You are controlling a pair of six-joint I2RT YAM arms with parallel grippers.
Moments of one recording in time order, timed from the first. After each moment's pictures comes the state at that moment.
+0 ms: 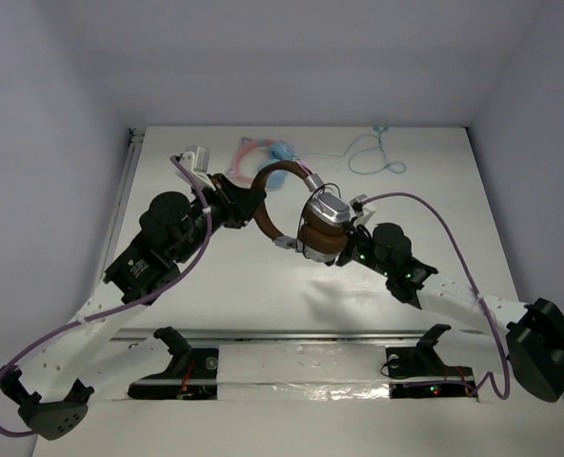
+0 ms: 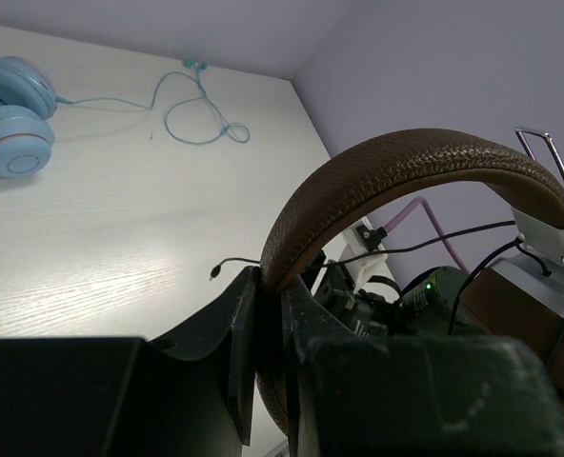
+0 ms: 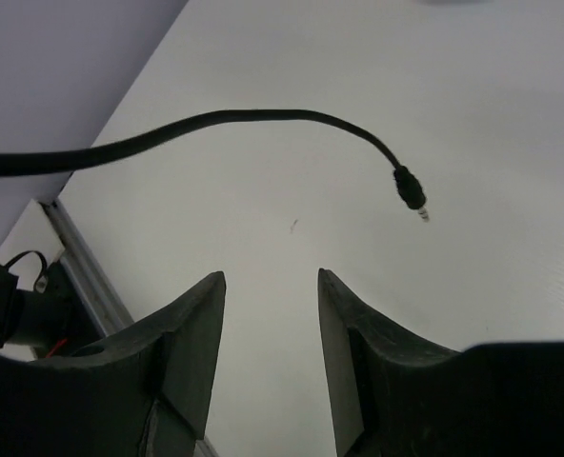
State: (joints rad) left arm -0.74 0.85 1.07 -0.27 -0.10 -0.66; right arm 0.69 1.11 0.48 0.43 -0.22 0.52
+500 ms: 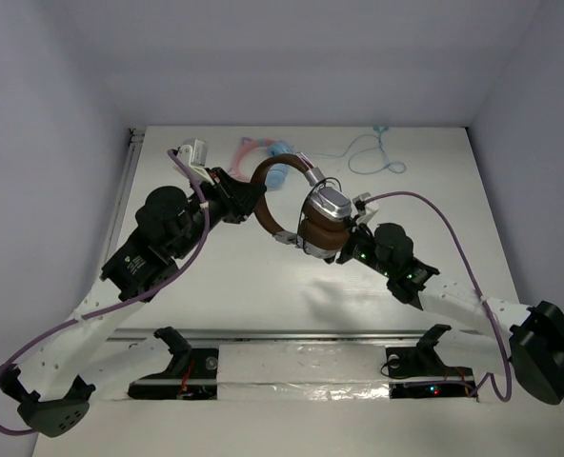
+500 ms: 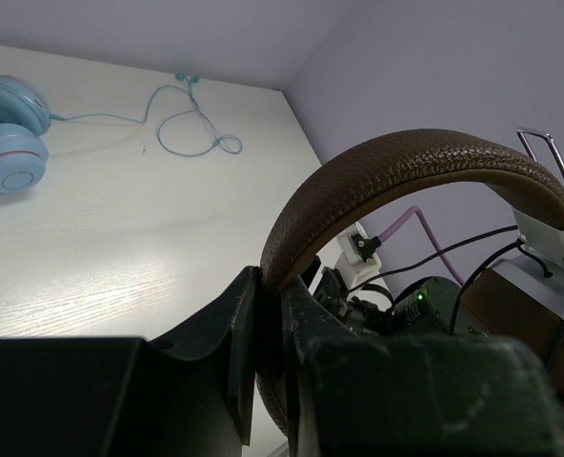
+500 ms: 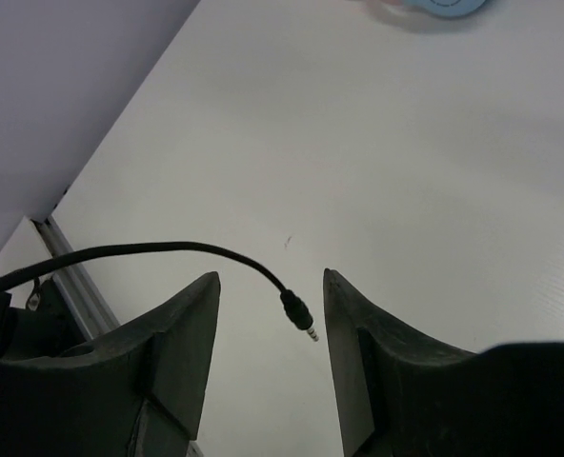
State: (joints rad) left arm -0.74 0.87 1.13 -0.29 -0.10 -0.65; right arm 0.70 1.09 0.48 0.43 -0.13 0.51
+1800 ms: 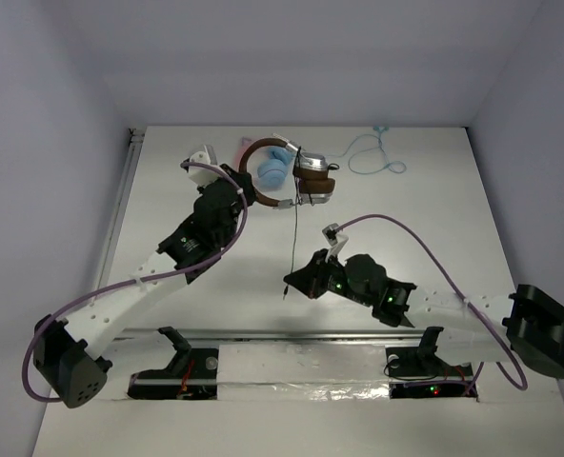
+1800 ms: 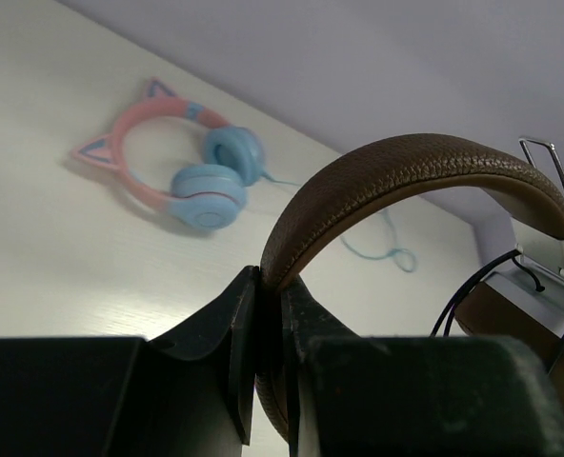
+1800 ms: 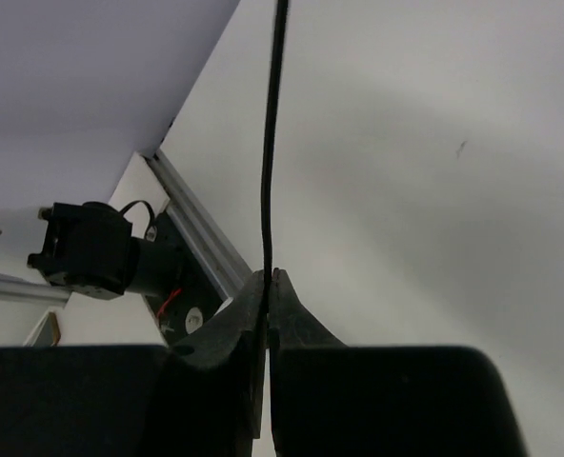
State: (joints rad) left arm -0.73 1.08 0.97 -0.04 -0.64 -0.72; right arm 1.05 1.18 0.45 0.54 0.02 0.76
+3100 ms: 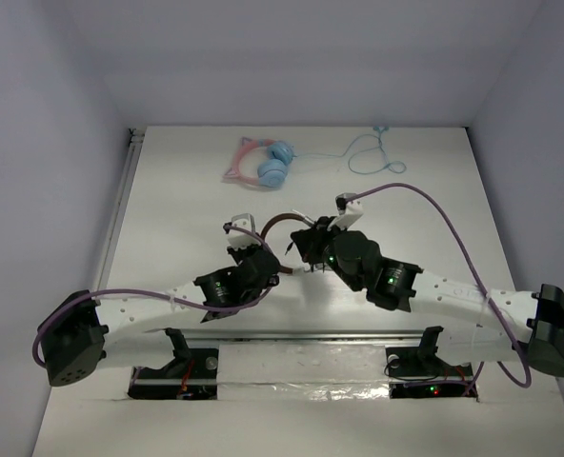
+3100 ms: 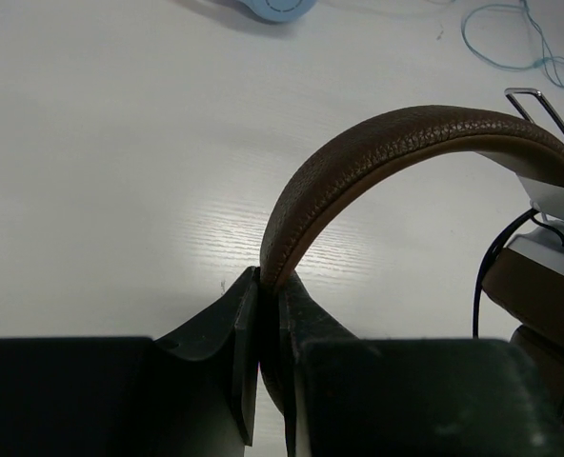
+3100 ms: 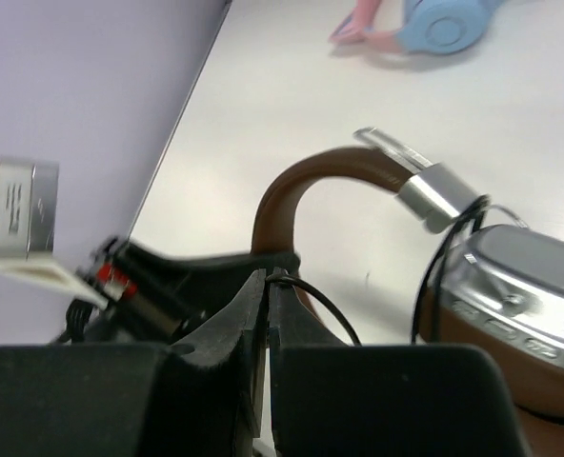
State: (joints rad) left arm -1.09 1.13 0.58 -0.01 -0.92 -0.83; right arm 1.10 1.16 0.81 0.14 0.49 0.71
